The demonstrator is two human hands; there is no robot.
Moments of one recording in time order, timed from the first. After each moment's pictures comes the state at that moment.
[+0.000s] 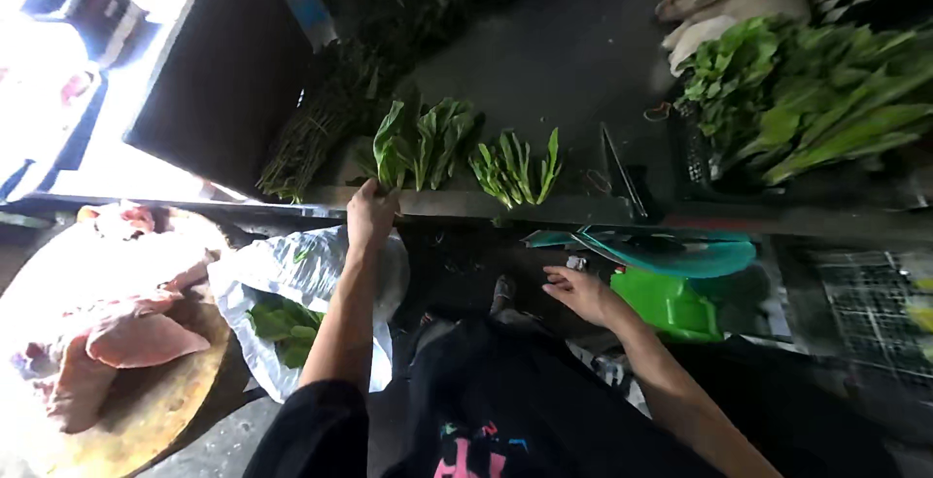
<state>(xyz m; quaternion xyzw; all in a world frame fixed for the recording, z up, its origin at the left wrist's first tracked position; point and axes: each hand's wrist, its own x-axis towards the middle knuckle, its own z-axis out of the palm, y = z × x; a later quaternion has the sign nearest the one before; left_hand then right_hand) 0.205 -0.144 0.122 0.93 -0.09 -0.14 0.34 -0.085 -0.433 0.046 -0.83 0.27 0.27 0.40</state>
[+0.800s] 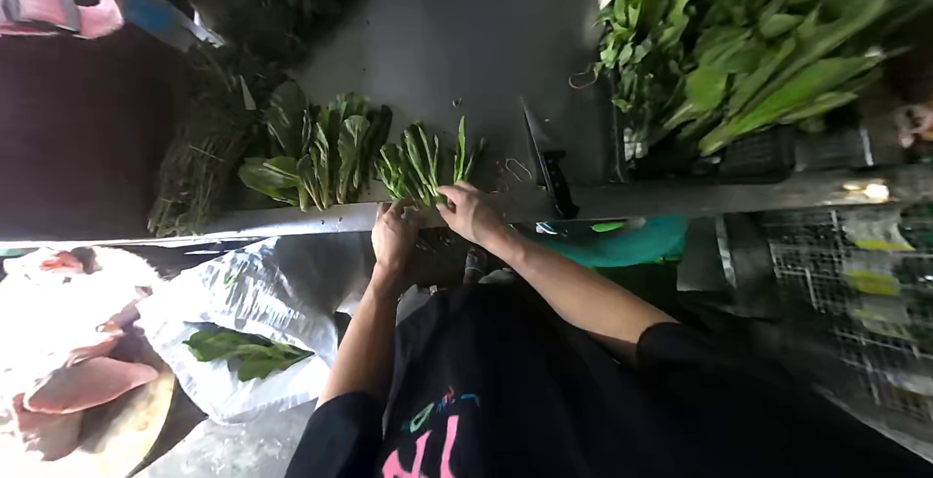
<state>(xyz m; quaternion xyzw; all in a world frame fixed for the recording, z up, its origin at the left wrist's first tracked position) 0.122 -0.348 0.019 0.94 -0.13 -0.22 0.20 0.046 -0.516 0.025 -0.91 0.16 0.05 0.37</state>
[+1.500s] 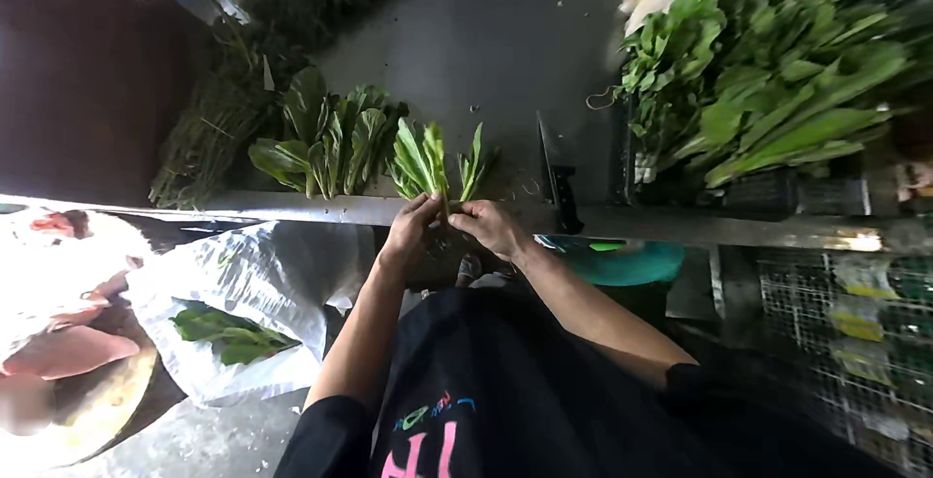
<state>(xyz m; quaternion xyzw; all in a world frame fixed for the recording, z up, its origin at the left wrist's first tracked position) 0.106 -0.364 0.056 0.56 0.02 -0.44 0.70 0.023 -0.529 0.062 -0.69 0.16 0.13 0.70</state>
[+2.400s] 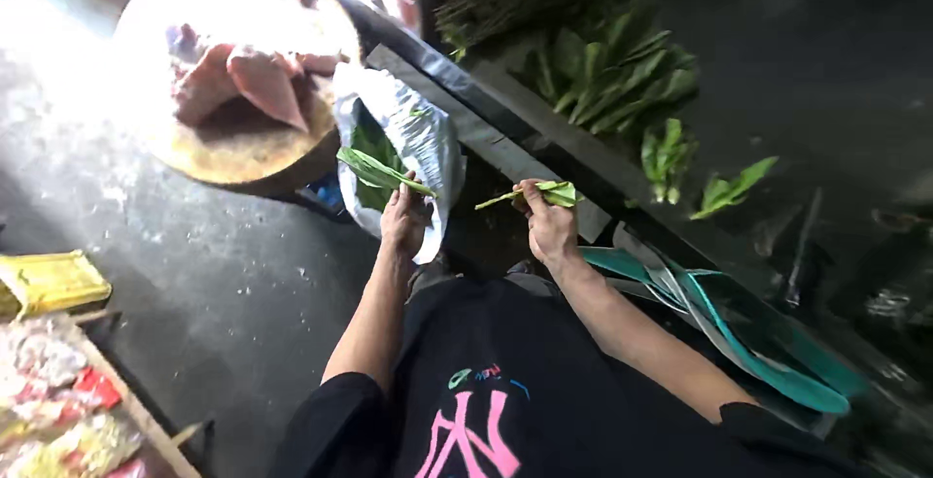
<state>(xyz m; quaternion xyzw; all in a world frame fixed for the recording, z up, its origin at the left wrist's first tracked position) 0.004 0.053 0.015 0.43 0.25 -0.01 0.87 0.030 -0.182 0.043 -0.65 0.12 0.01 0.75</state>
